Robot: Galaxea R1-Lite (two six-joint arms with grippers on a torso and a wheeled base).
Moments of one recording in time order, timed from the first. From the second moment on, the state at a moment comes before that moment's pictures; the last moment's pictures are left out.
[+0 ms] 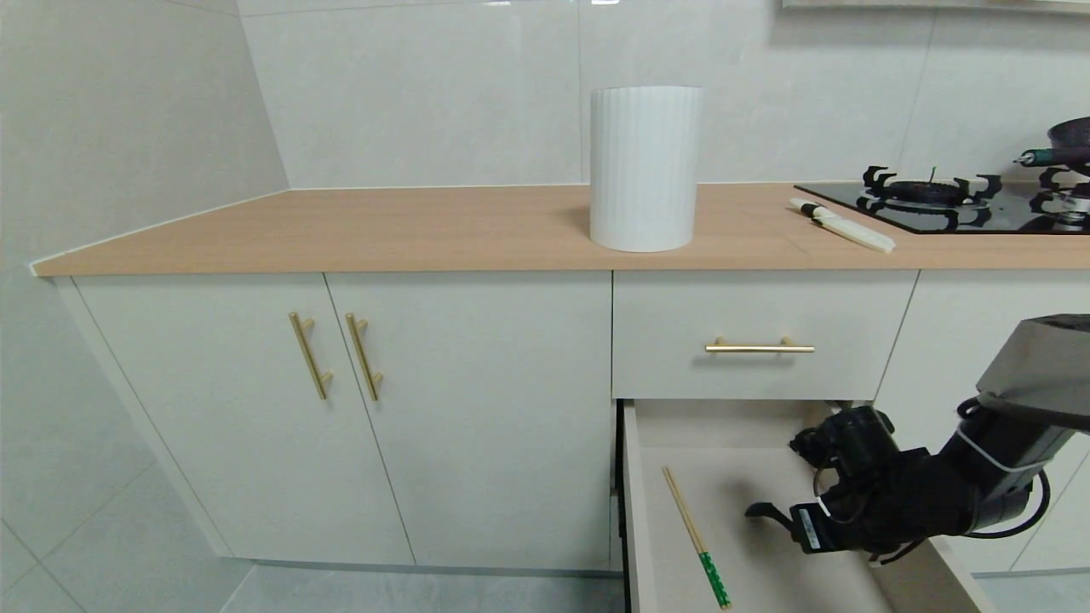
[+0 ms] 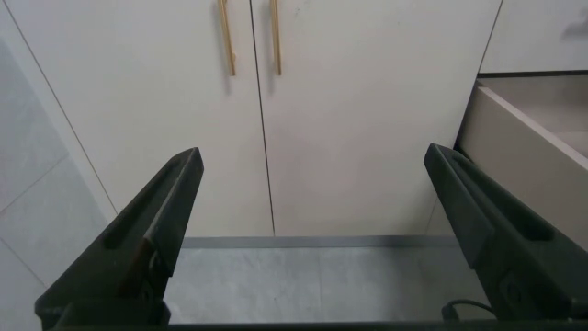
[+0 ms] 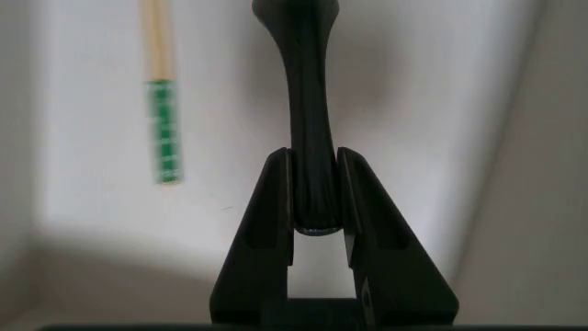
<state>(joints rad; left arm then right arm) 0.00 0.00 0.00 0.00 -0.03 0.01 0.20 2.21 -0.74 -0.38 0.01 0.10</state>
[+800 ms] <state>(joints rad) 0.00 0.00 0.00 0.00 -0.03 0.01 0.20 2.27 -0.76 -0.39 -0.01 0.11</state>
